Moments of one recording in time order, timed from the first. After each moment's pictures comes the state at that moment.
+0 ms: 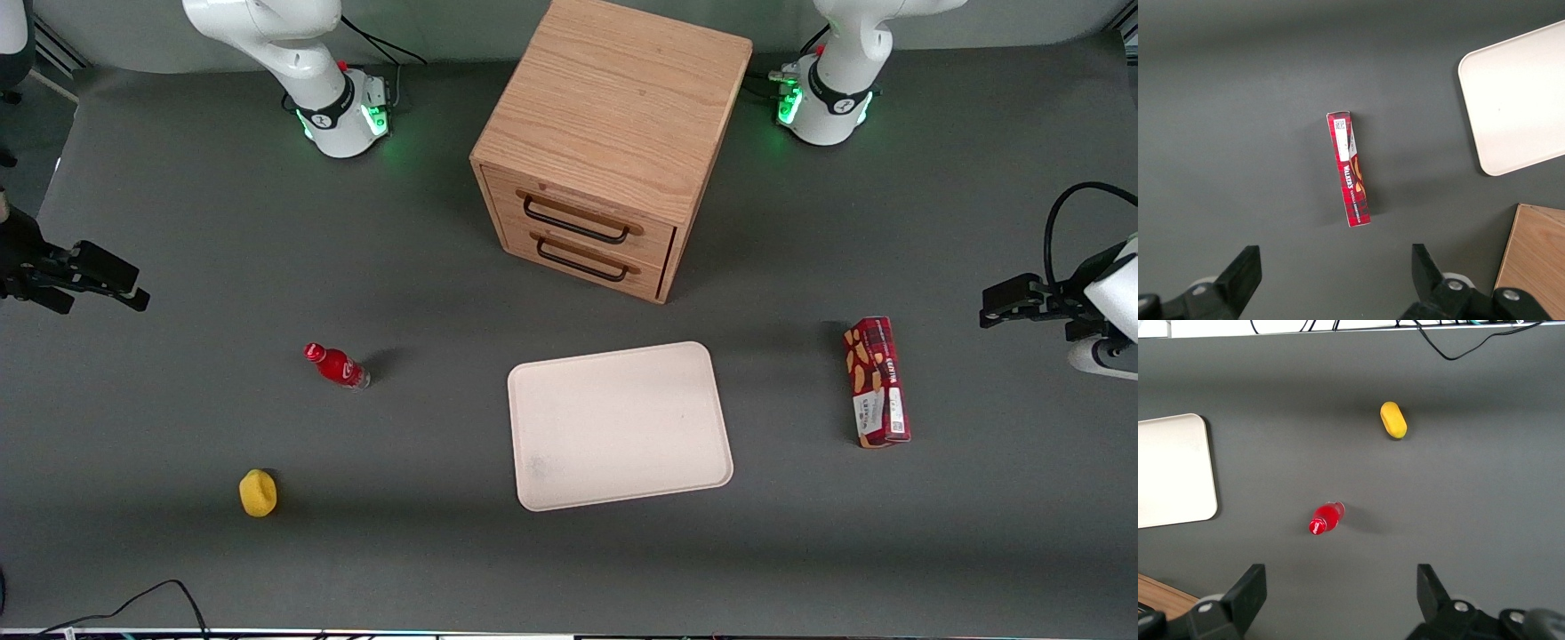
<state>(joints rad) 0.04 0.27 -0.07 -1.31 0.01 1.54 0.16</state>
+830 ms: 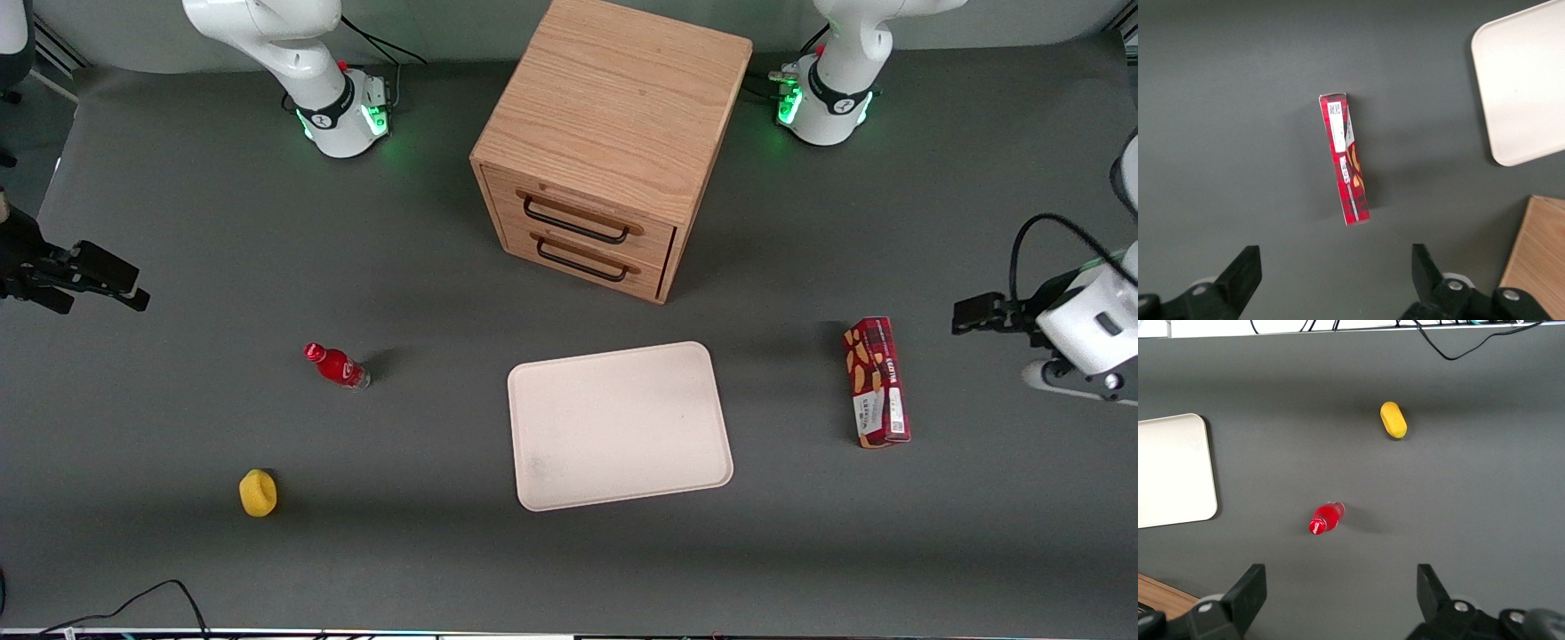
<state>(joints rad) 0.04 0.30 -0.06 -1.47 0.01 1.65 0.16</state>
